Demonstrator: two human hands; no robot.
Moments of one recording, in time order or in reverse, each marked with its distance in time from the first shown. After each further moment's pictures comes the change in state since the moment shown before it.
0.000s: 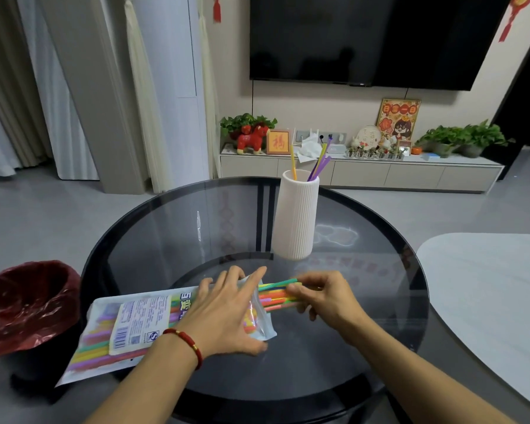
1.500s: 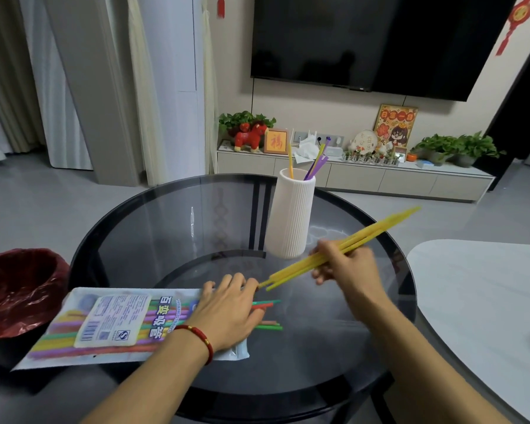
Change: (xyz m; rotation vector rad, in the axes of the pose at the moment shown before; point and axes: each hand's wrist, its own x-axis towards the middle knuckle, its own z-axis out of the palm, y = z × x) left_hand 0.011 0.023 0.016 0.002 0.004 -0.074; right_hand 0.000 -0.050 -0.033 0.186 0.306 -0.059
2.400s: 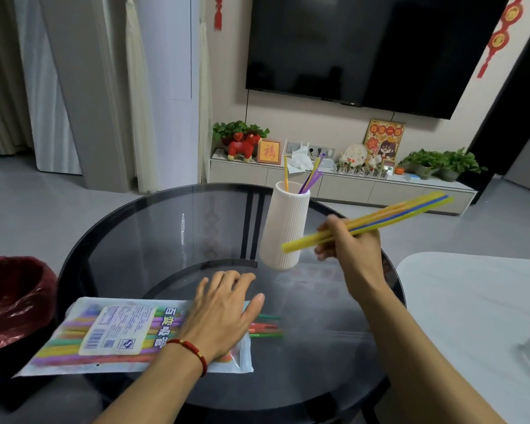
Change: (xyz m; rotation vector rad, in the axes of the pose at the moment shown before) left_hand 0.003 -0.001 -0.008 -0.172 0.238 -0.027; right_hand 0.026 -0.038 -0.002 -0.026 0.161 -0.165
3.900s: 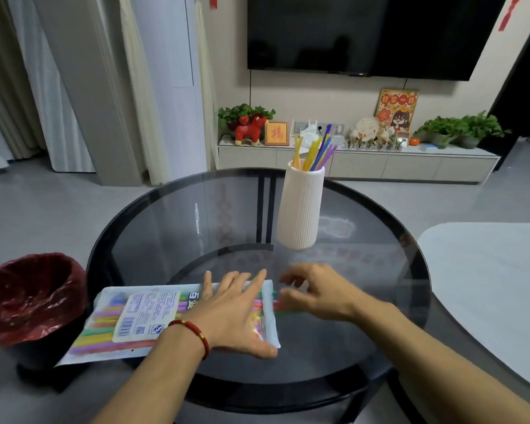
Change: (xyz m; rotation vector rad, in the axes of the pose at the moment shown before) left_hand -0.020 -0.027 -0.011 0.128 -0.477 0.072; right_hand -0.057 0.054 0.029 -0.866 -0.844 -0.203
